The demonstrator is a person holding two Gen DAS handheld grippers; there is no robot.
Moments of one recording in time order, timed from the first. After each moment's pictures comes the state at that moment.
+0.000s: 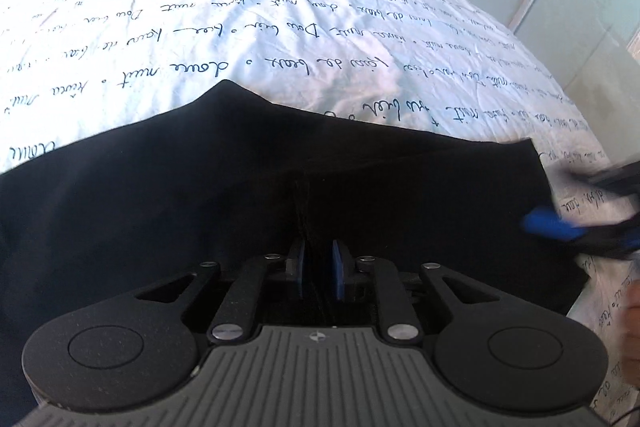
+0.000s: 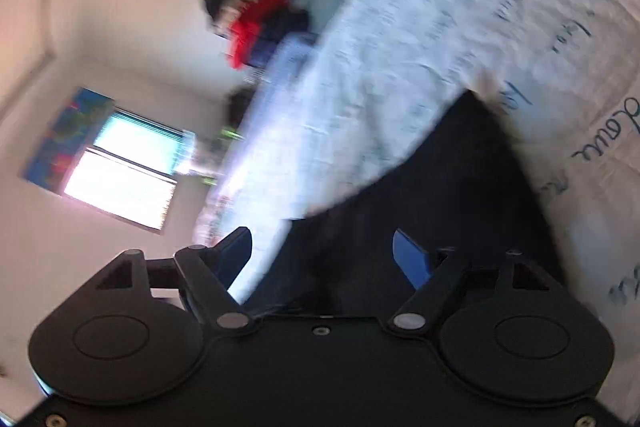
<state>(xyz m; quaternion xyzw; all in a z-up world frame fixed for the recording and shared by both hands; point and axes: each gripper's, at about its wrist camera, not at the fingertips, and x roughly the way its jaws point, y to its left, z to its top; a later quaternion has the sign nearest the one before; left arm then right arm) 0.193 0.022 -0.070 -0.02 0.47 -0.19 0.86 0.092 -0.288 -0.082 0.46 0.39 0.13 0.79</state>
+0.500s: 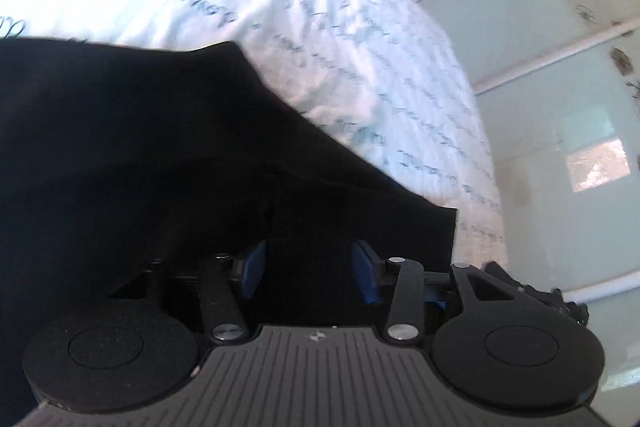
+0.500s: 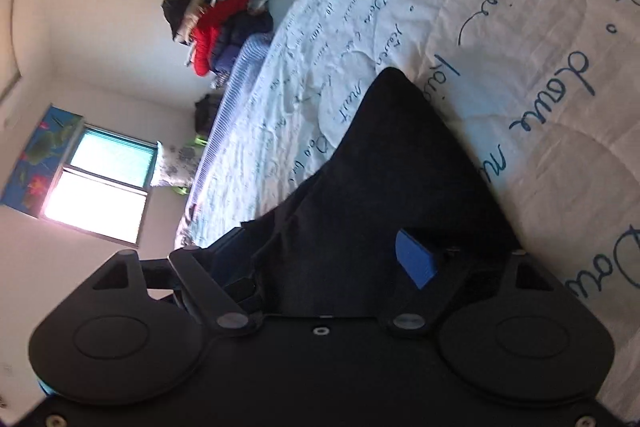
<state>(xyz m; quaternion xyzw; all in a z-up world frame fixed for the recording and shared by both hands) 0.226 0.063 -0.078 -0.25 0.54 -0.23 0.77 0.056 -0.308 -0.082 0.51 0.35 0.15 0.77</state>
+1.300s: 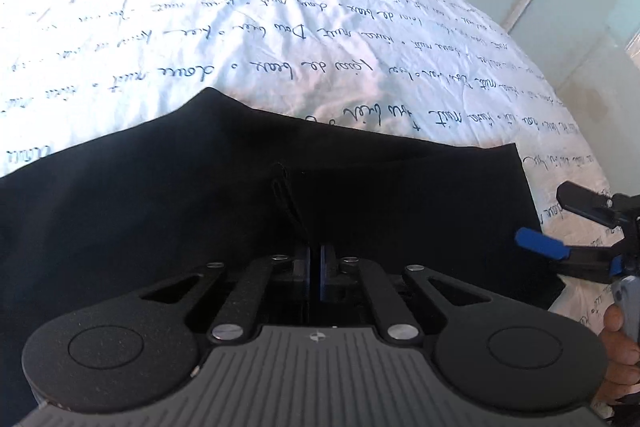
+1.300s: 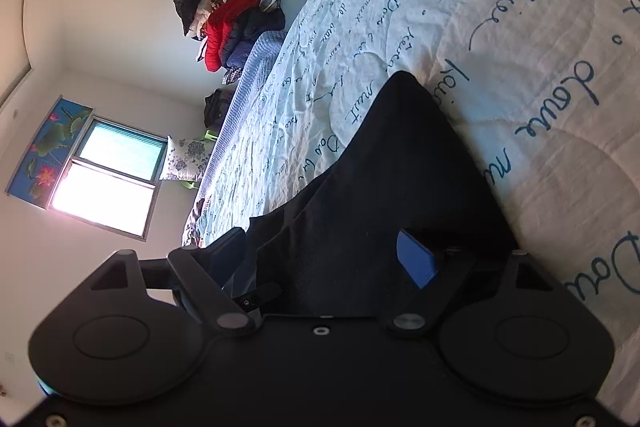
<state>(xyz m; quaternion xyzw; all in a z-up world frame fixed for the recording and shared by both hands) 0.191 0.016 -0.049 -0.02 0.48 -0.19 0.85 0.060 -0.301 -0.073 0.49 0.35 0.17 0.78</state>
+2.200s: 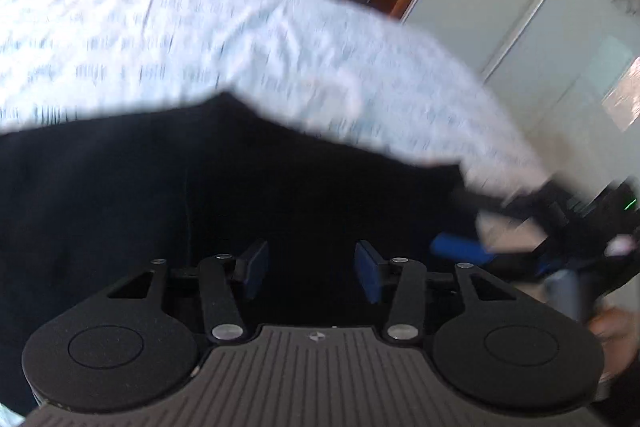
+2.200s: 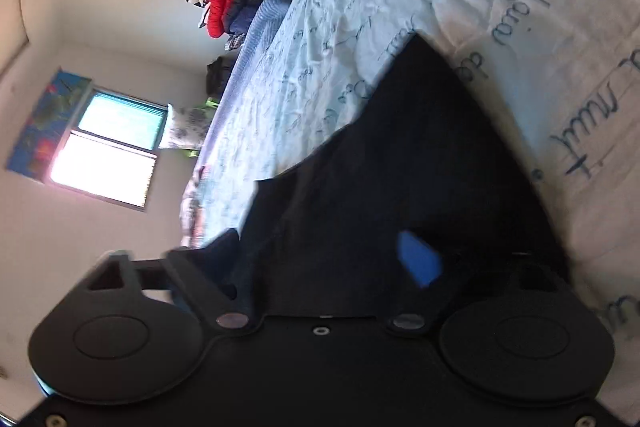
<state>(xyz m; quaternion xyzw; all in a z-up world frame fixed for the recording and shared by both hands) 0.140 0.041 -0.059 -0.09 0.45 -0.20 0.87 0.085 -0.250 -0.079 0.46 0.38 0.19 0.78</state>
